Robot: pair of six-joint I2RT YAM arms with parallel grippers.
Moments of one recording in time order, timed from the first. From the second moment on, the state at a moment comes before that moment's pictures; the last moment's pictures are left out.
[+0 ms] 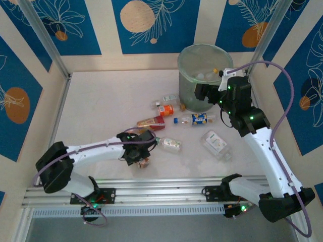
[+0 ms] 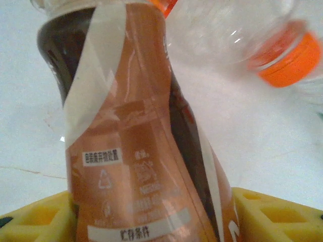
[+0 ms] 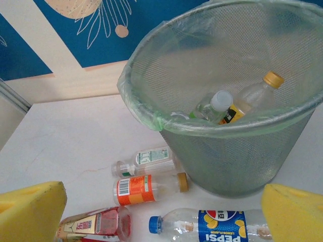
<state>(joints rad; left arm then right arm) -0.98 1.40 0.91 -0.86 -0.20 -1.41 0.32 1.07 1.27 -0.61 0.04 0.32</state>
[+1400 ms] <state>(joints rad) -0.77 2.30 2.71 -0.49 -0.10 -0.07 0.32 0.88 1.19 -0.74 0.25 0.47</state>
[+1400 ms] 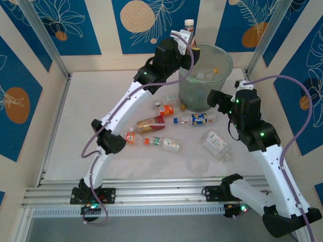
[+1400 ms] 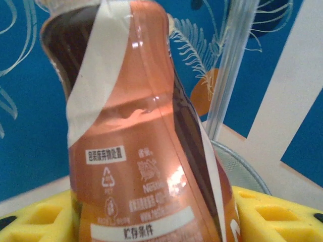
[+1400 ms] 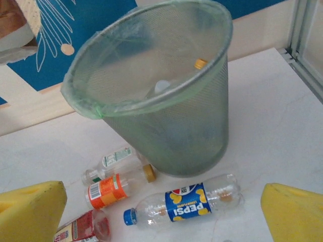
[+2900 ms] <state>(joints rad) -0.71 2.50 2.72 -0.29 0.08 0.08 0.24 0.80 1.10 -1.22 0.26 0.60</state>
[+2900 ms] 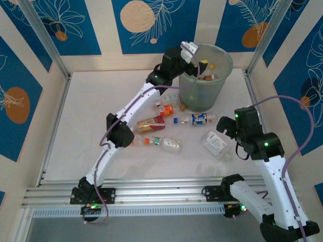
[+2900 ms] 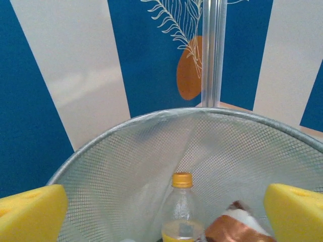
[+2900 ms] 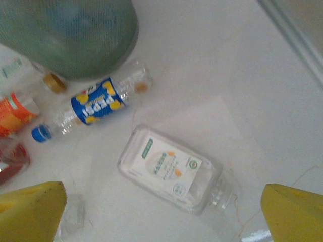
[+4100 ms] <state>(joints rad) -0.72 1.20 1.14 -0.31 -0.14 -0.20 -0.20 1.21 0.82 -0.84 -0.19 0.54</state>
